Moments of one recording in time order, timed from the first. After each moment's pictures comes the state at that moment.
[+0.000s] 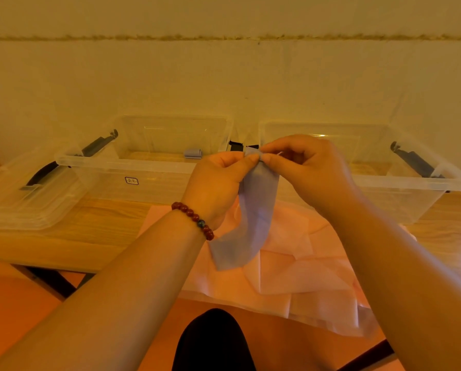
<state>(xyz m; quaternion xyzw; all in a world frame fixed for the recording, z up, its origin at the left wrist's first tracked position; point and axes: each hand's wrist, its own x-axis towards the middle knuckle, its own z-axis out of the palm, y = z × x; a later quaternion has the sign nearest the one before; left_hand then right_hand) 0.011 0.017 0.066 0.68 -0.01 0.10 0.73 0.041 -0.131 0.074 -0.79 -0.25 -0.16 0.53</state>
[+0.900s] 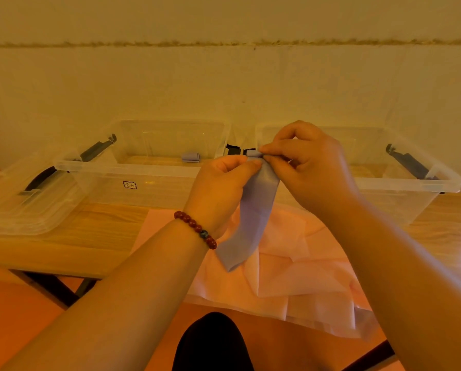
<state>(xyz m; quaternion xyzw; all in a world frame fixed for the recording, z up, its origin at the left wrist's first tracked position) 0.006 0.006 0.068 0.68 0.00 0.11 0.72 0.041 -0.136 0.078 -0.81 -0.32 -0.34 0.36</state>
